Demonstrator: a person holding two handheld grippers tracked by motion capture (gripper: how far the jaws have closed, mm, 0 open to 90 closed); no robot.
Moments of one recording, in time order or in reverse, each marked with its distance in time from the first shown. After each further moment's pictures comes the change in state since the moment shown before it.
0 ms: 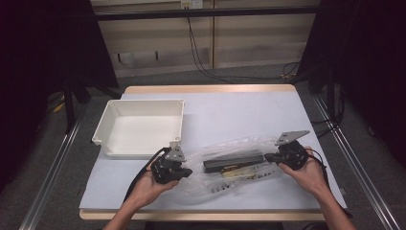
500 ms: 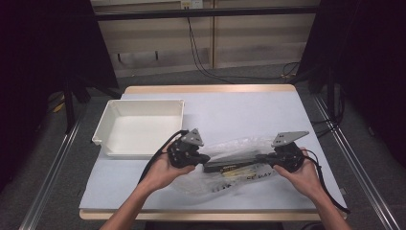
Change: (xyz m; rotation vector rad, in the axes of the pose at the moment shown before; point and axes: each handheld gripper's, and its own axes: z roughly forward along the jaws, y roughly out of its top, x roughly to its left) left arm 0.002 0.071 0.014 -0.016 -0.078 0.086; right arm 0.024 0.015 -0.006 -0.082 0.097 -0.027
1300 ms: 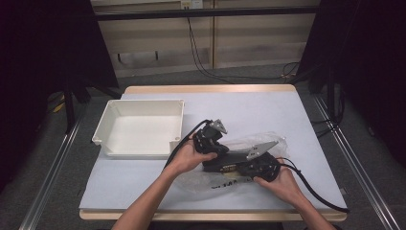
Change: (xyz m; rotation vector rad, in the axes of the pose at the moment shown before) left arm 0.039 0.034 0.056 0.010 -0.036 -0.057; right arm 0.029 -0.003 0.055 0.122 0.091 -0.056
